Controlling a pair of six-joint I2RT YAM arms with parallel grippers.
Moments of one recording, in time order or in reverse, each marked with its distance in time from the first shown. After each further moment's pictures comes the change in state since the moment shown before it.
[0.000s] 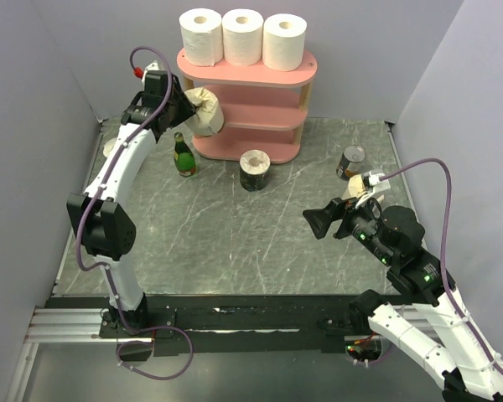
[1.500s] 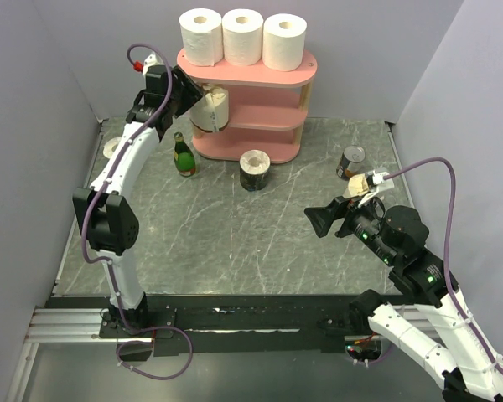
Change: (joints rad) left arm 0.005 0.061 0.016 0.222 0.046 -0.093; right arm 0.000 0.000 0.026 0.000 0.010 -0.003
